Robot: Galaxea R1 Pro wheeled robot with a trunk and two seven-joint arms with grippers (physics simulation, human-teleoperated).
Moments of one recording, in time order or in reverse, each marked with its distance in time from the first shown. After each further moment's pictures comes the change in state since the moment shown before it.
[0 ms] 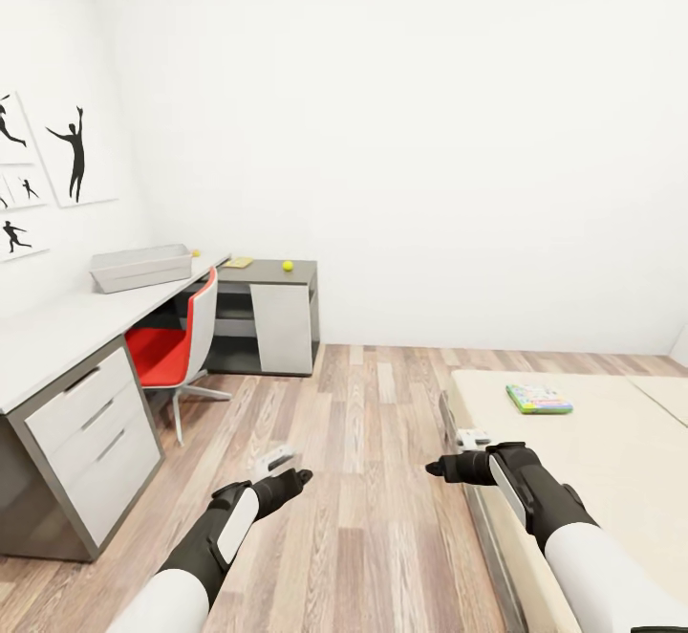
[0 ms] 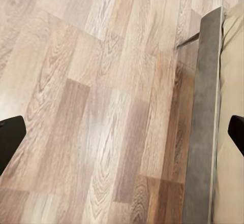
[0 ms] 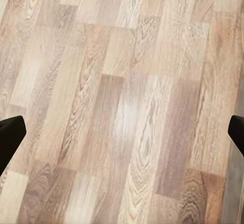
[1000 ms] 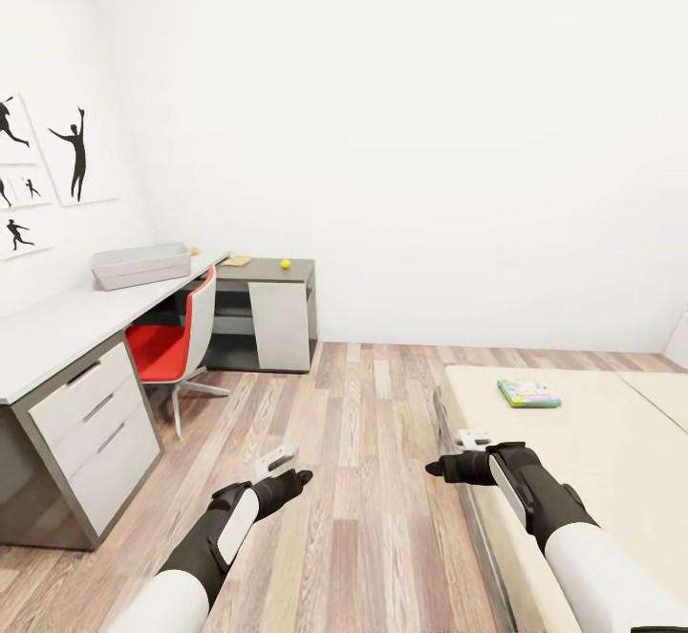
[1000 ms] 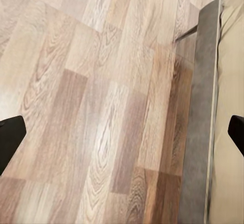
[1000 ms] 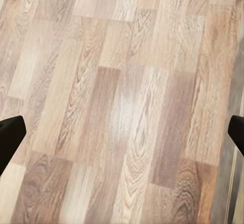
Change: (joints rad) left arm 0.002 0.000 -0.003 0.000 0.000 -0.001 0.003; right arm 0.000 0.000 0.000 0.000 0.000 0.001 0.001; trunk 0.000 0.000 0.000
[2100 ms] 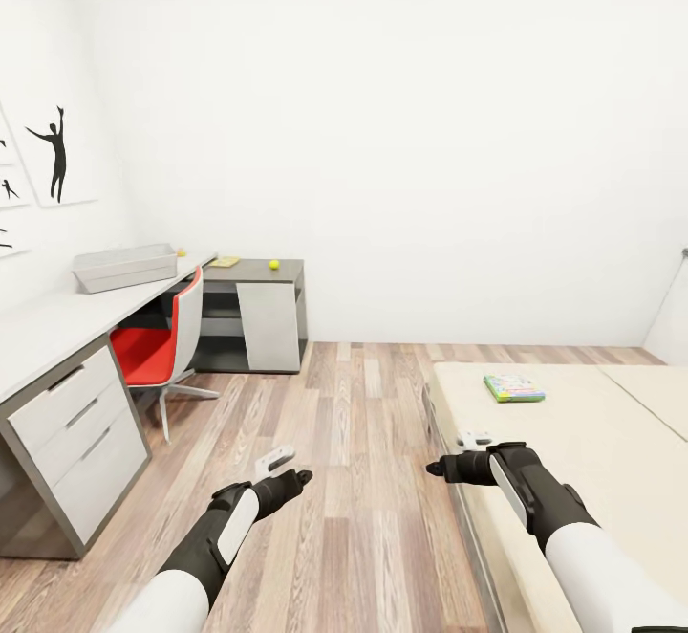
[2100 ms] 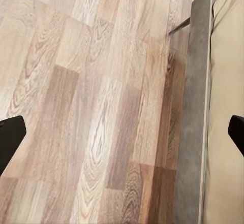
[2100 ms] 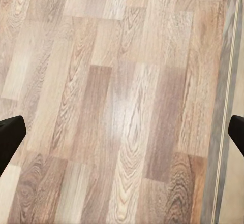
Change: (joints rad) left arm 0.000 0.000 0.001 0.000 0.000 0.000 -0.002; right arm 0.000 -0.002 -0.001 0.000 0.000 0.000 0.000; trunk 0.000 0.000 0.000
